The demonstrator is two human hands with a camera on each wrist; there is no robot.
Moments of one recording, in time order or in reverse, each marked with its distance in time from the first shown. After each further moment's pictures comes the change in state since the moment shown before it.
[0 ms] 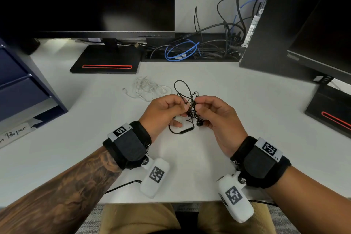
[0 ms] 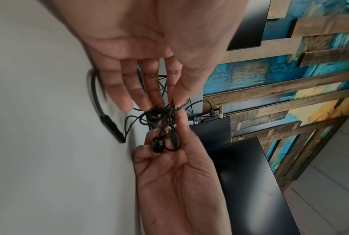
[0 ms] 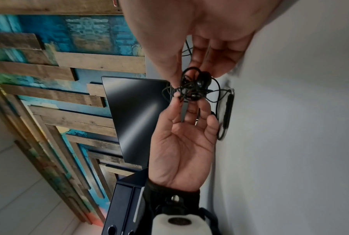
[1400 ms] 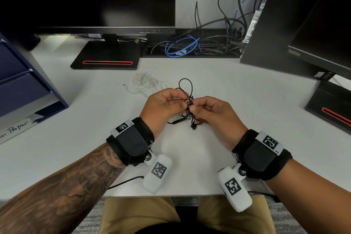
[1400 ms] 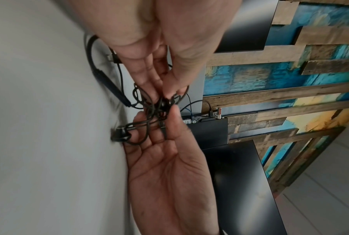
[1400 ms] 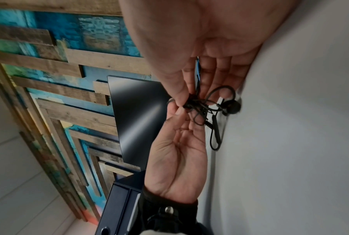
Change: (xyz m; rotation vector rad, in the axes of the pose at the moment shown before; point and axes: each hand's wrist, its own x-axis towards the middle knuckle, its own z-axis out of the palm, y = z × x) left_hand 0.001 -0.011 0.004 -0.151 0.040 0.145; right_hand 0.005 0.003 -0.004 -0.090 -0.118 0.052
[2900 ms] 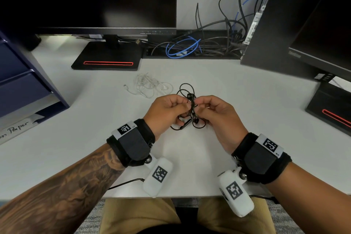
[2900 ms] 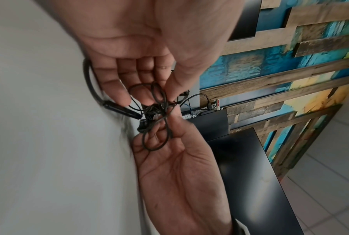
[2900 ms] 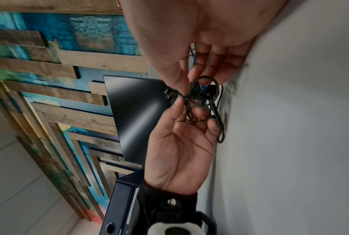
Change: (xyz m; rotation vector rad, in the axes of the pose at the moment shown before) left_hand -0.001 0.004 0.005 0.219 -0.015 -0.137; right_hand -0.005 -0.004 0.004 0.052 0.082 -0.007
